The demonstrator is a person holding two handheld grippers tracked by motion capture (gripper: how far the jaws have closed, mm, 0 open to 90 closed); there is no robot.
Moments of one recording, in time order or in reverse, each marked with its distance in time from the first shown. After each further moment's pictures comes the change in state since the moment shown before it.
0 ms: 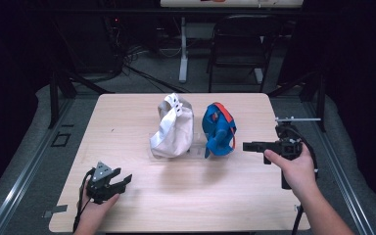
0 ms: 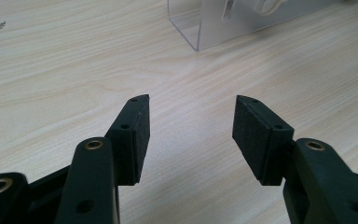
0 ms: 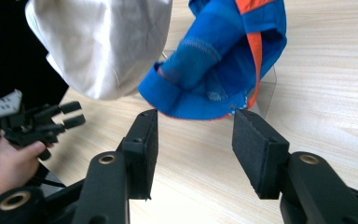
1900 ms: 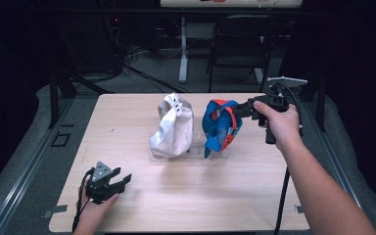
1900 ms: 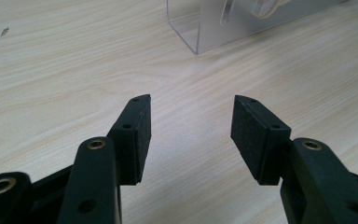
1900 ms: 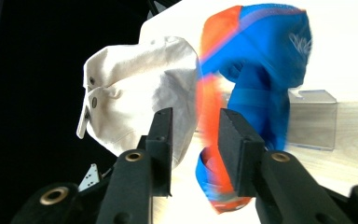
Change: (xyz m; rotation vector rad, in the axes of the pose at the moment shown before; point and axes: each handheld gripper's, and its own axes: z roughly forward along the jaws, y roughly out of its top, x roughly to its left) left arm 0.000 0.002 -0.003 -0.003 0.003 0.012; right arm 0.003 0.109 0.024 0.082 0.112 0.384
